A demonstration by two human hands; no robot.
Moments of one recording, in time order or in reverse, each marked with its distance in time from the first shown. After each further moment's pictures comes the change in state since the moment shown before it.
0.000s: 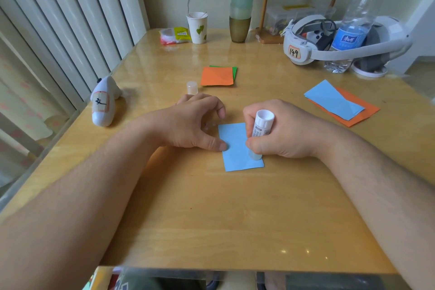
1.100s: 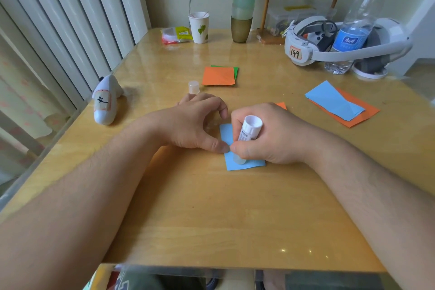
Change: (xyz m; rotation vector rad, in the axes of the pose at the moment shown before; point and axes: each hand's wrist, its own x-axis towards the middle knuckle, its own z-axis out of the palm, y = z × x) left_hand -0.003 0.005 0.001 0.047 -0.025 -0.024; right_hand 0.001 -0.021 0.016 -0.008 0.022 -0.063
